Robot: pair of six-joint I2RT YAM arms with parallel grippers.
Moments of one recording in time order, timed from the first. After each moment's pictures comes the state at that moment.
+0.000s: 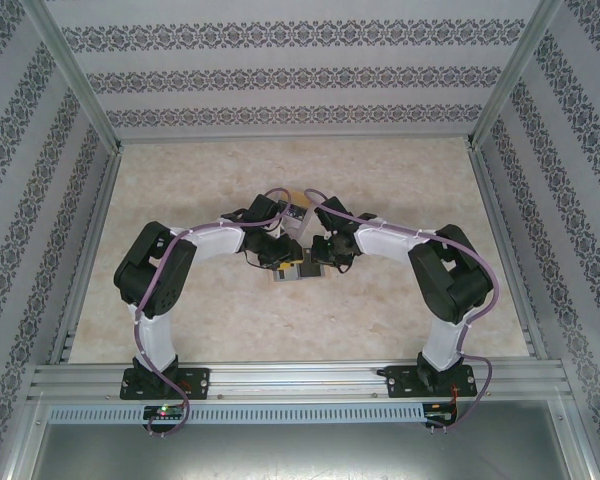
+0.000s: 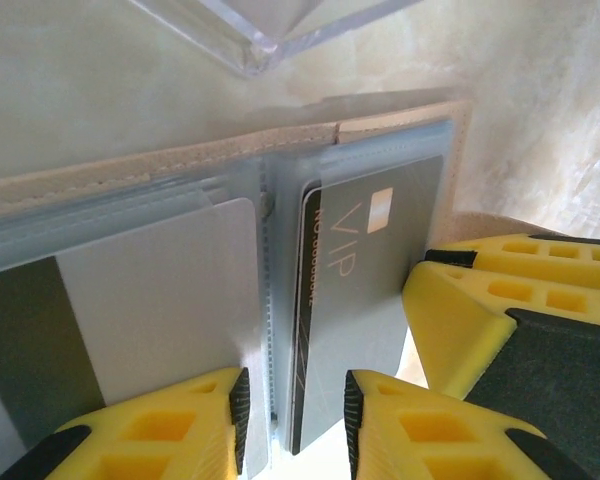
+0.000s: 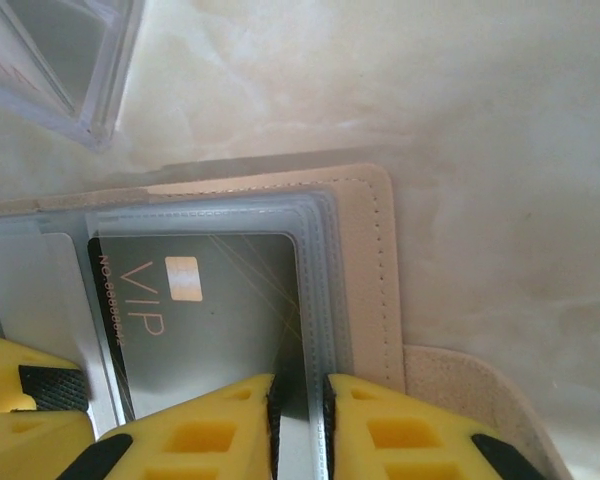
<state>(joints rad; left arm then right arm) -0.51 1.91 1.14 -0.34 0.54 -0.79 0.58 1.83 1.10 -0.47 -0.18 0.67</state>
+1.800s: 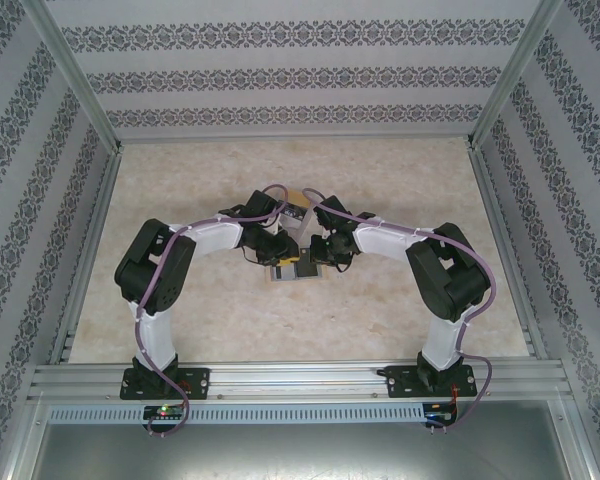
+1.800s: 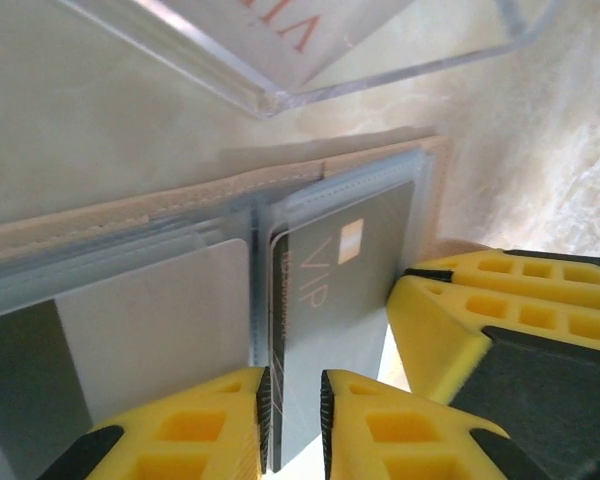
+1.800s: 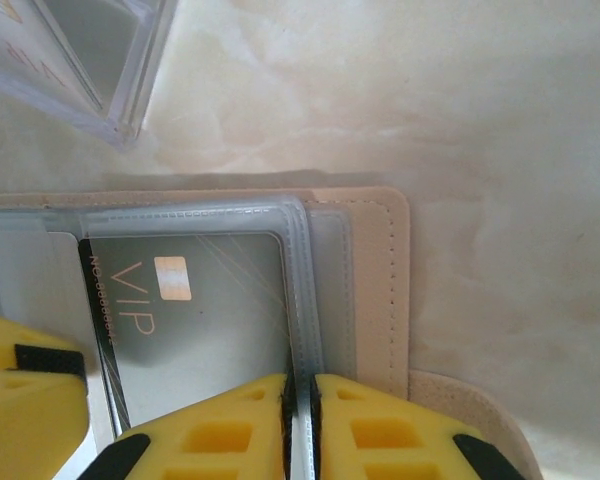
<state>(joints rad) -0.48 1.93 1.17 -0.37 0.57 -0.78 0.58 1.85 1.10 -0.45 -0.21 0.65</state>
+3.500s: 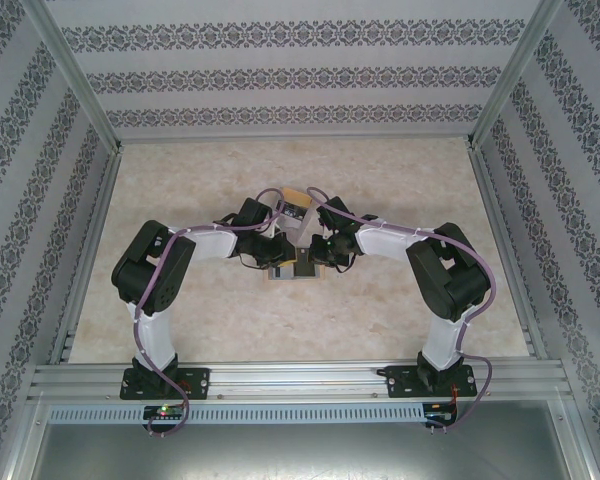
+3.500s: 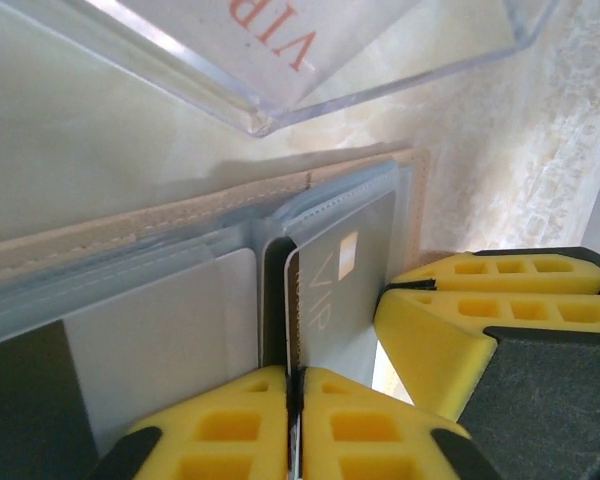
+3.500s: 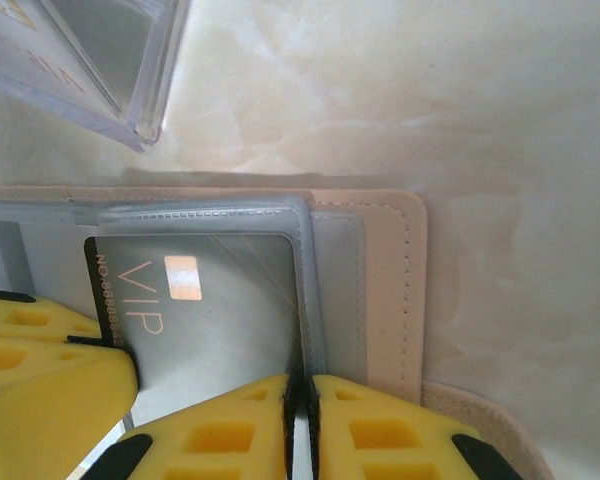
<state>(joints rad) -0.46 1.91 1.04 -0.13 0.63 -0.77 0.56 1.85 1.07 -0.39 -0.29 0.70</state>
